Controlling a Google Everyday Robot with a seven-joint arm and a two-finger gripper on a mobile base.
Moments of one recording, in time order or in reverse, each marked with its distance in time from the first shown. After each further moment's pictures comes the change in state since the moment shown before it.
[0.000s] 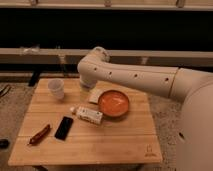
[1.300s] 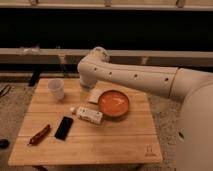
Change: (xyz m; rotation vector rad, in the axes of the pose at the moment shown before) arm -0.001 0.011 0.011 -0.025 0.010 -0.024
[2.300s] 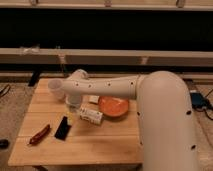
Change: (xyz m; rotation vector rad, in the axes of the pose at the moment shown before) arm -0.020 0.092 0.124 -0.290 0.062 -0.035
